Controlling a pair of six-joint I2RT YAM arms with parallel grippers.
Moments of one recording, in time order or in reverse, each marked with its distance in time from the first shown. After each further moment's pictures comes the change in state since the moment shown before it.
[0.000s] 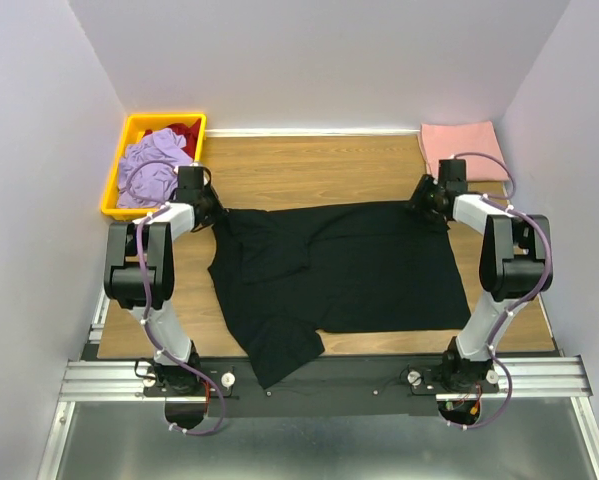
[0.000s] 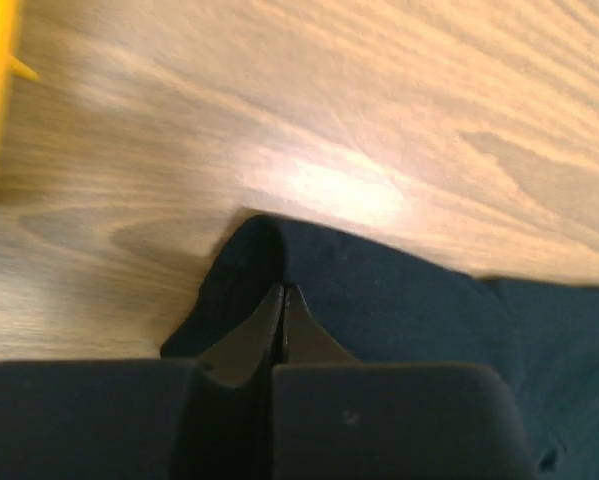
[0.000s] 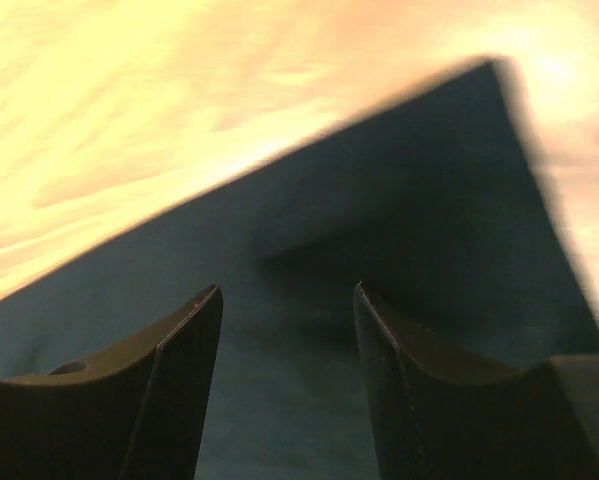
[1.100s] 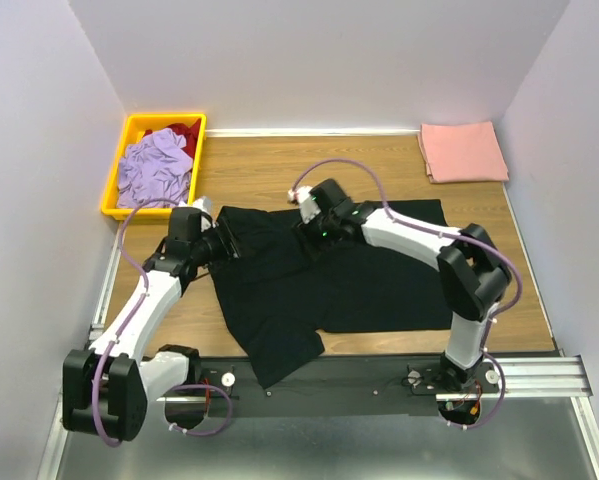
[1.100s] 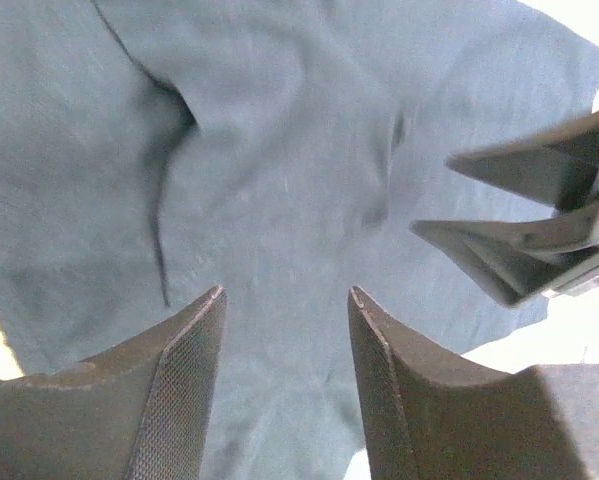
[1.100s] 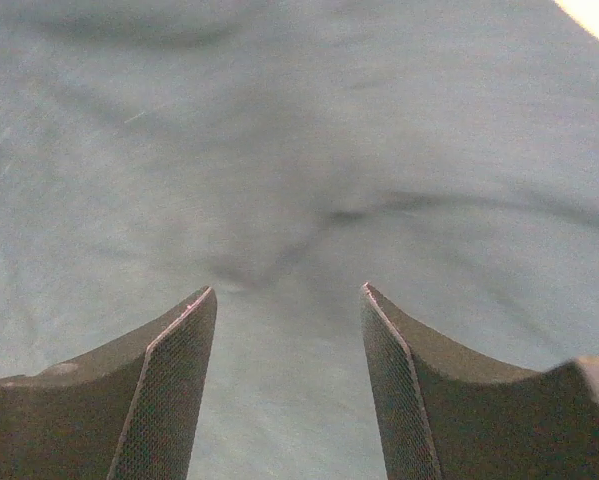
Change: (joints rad) left arm -0.154 -0.739 -0.417 -0.261 0.204 -0.121; right arm 0.760 0.014 0.177 -0.246 -0.072 -0.534
